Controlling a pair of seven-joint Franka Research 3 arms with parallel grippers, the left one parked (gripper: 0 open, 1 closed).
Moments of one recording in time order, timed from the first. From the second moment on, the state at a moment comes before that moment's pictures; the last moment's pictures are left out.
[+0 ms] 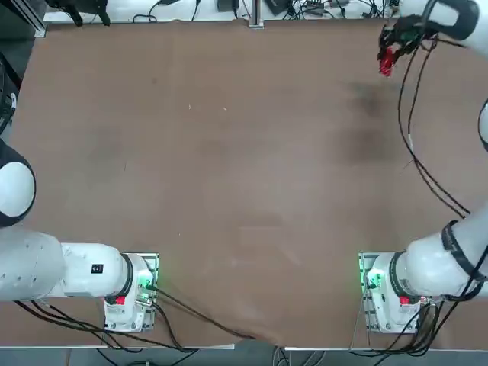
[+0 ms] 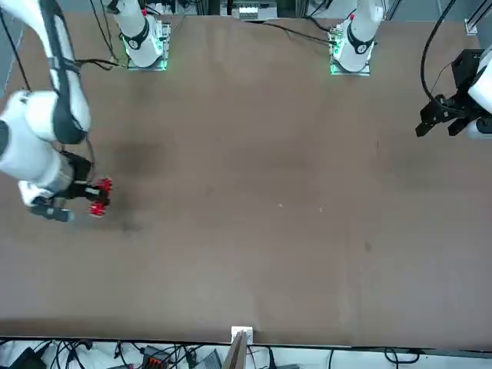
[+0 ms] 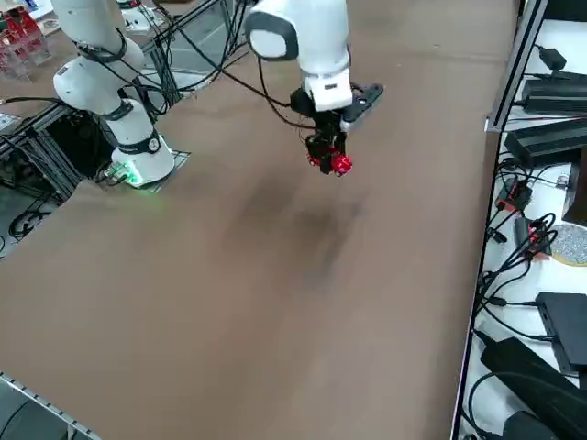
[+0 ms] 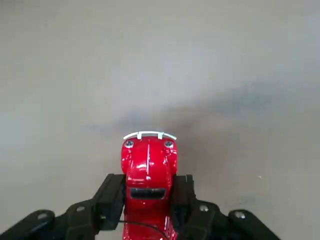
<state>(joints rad) -0.08 0.31 0.03 -1.77 0.03 2.13 0.25</state>
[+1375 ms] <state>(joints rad) -0.45 0.87 -0.01 -1.24 0.03 2.26 0.93</state>
